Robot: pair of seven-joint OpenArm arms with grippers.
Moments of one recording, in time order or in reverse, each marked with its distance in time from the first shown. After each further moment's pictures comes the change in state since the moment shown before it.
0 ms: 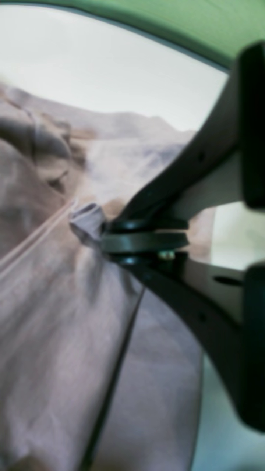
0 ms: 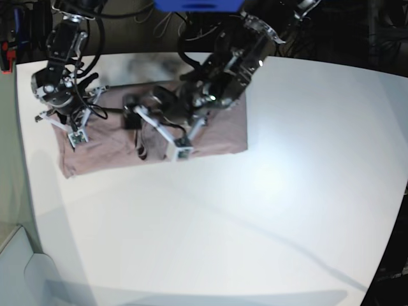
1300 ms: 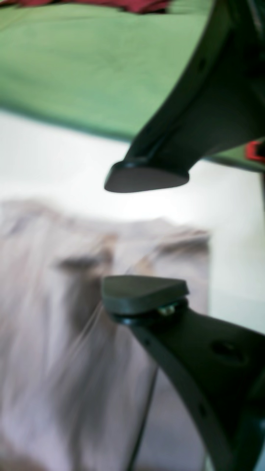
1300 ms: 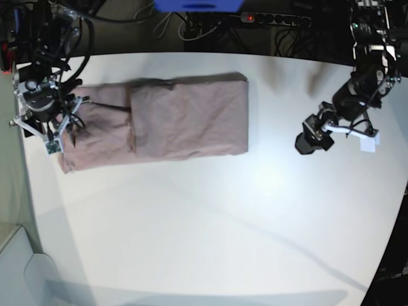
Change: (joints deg) left arm 19.8 -22.6 -54.0 13.0 -26.6 -8.3 -0.9; right arm 1.2 -1.6 6.6 13.2 -0.4 0.5 -4.0
